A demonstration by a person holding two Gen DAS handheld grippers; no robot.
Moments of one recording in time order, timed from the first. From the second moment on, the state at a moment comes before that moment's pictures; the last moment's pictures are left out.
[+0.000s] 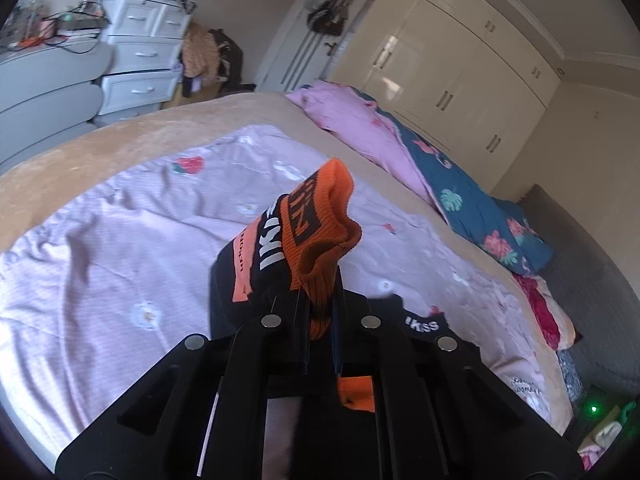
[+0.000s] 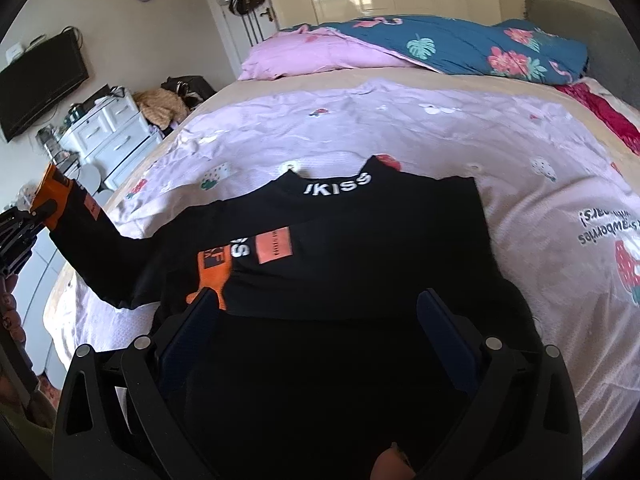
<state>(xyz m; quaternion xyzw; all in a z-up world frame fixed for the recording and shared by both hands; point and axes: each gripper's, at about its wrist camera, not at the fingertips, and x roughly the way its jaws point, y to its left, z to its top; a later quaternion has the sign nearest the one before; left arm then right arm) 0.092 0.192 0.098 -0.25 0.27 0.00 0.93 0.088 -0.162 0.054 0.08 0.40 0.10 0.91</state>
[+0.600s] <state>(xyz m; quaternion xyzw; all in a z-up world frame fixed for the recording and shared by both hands) 0.124 0.091 0.100 -0.22 0.29 -0.10 0.93 0.082 -0.229 0.050 0.14 0.39 0.06 0.91</state>
